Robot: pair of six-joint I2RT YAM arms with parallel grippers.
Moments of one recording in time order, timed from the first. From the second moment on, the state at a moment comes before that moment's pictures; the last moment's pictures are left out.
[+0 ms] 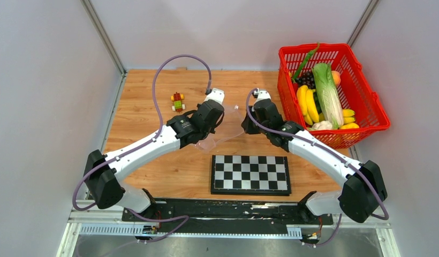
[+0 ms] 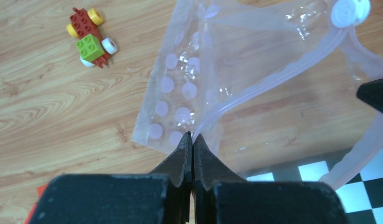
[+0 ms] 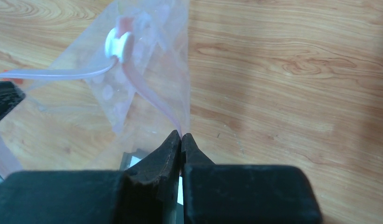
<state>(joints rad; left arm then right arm) -0.88 1.44 1.25 -0.56 -0.58 -0.26 0.66 1.34 1.01 -0.29 0.14 0.49</state>
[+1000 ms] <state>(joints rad) -0.83 1.40 1.18 -0.47 -0.42 -0.34 0.57 1.08 1.12 -0.25 0.08 0.31</state>
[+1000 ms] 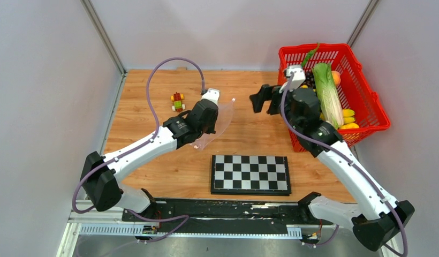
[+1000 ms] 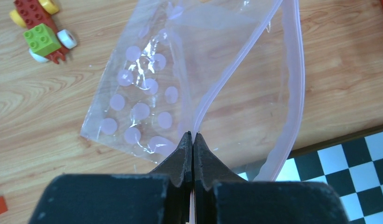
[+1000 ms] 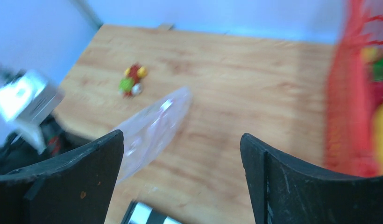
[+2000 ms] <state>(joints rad) -0.82 1.40 1.15 -0.42 -0.20 -0.30 -0.18 1.96 1.99 -0.70 0.17 -0.01</state>
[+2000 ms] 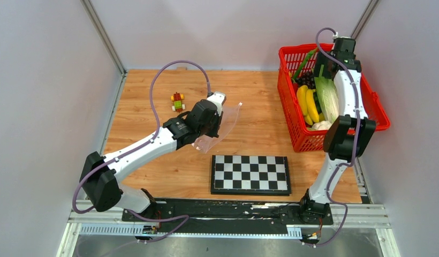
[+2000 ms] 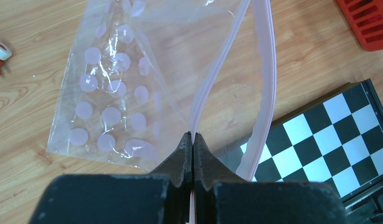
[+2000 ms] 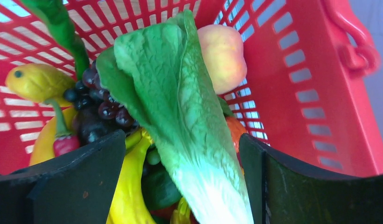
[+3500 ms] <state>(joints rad) -0.82 1.40 1.15 -0.42 -0.18 -0.28 -0.19 1.32 1.29 0.07 -0.41 -0.10</state>
